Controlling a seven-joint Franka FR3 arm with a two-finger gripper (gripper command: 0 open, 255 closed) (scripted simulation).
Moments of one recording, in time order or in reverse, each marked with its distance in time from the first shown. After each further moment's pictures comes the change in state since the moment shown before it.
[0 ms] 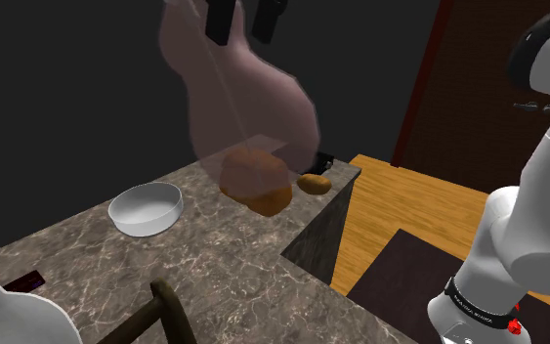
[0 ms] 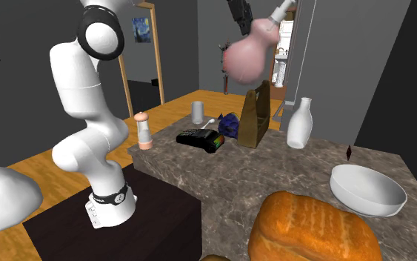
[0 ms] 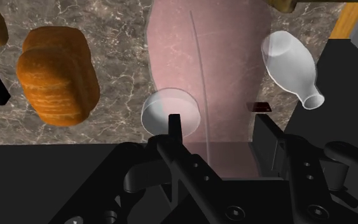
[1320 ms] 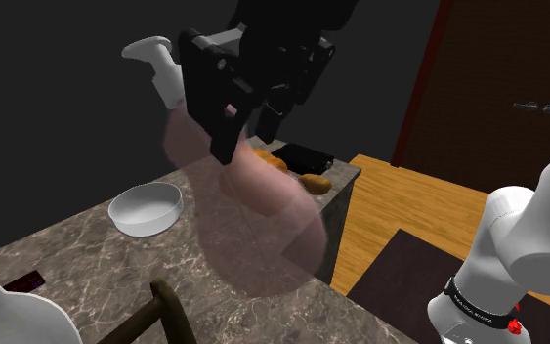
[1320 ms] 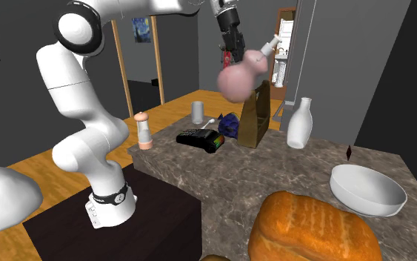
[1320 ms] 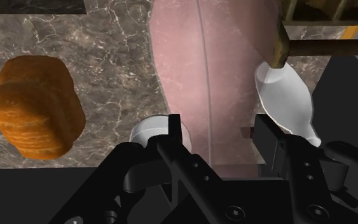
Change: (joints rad) arm 0.002 -0.209 -0.063 -0.428 0.166 0.277 0.058
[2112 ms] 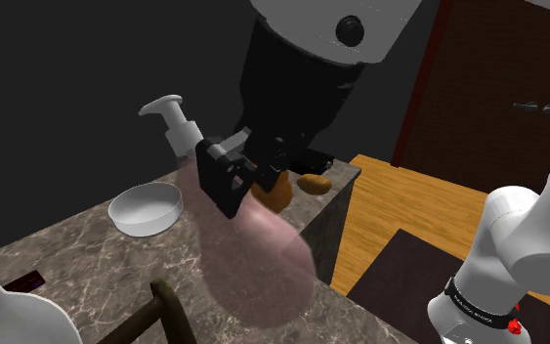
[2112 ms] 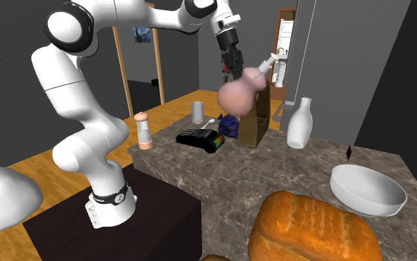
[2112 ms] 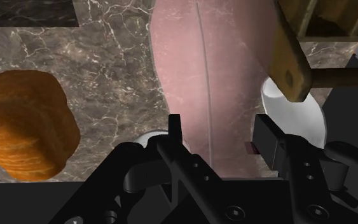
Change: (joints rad) arm 0.016 -0.084 -0.038 -0.234 0.053 0.172 0.001
